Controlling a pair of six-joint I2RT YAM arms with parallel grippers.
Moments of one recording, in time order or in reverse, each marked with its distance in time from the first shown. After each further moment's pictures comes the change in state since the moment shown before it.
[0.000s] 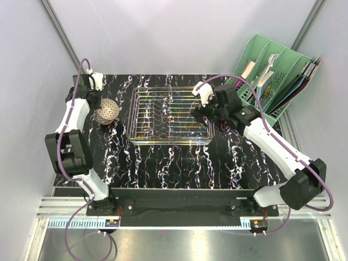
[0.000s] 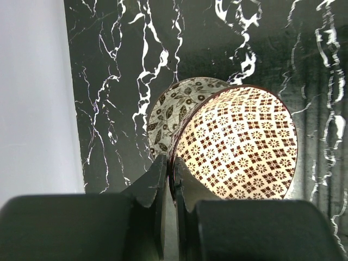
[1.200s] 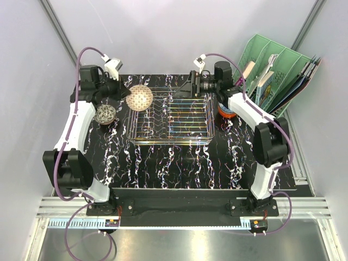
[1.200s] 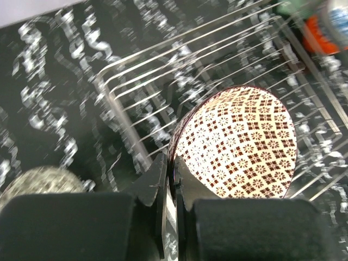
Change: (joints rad) left arm -0.165 -0.187 0.046 -0.025 0.550 -0.178; right arm -0.183 0.486 0.277 0.519 -0.880 0.905
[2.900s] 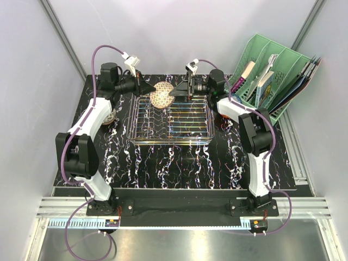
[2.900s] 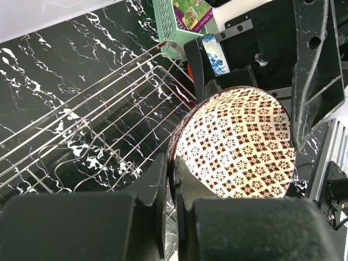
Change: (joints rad) left arm -0.152 0.154 -0.029 0.410 0.285 -0.307; right arm 0.011 0.262 -0.014 0.743 -0.185 0.659
